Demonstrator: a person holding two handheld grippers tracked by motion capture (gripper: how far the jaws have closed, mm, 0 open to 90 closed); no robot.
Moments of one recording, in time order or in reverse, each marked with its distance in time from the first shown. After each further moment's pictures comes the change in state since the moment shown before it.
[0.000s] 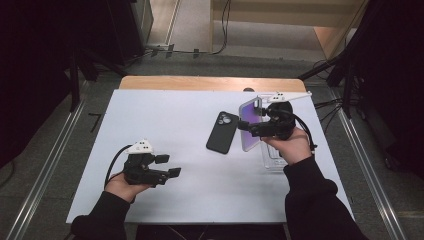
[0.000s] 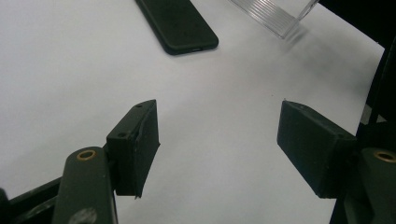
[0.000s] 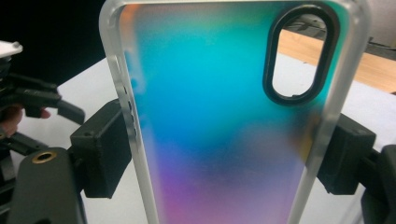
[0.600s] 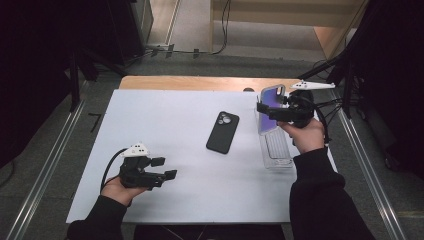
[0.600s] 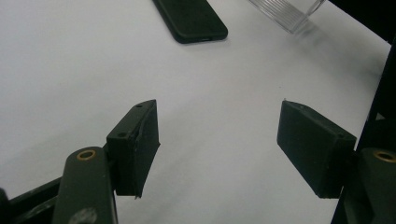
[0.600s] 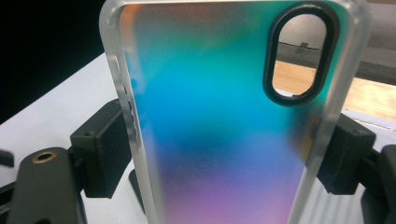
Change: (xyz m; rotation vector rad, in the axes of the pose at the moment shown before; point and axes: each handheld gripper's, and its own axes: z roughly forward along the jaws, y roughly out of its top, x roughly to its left) left arm 0.003 -0.010 -0.005 0.004 0.022 -0.026; right arm -0.047 0.006 -0.022 -0.073 -0.163 0.106
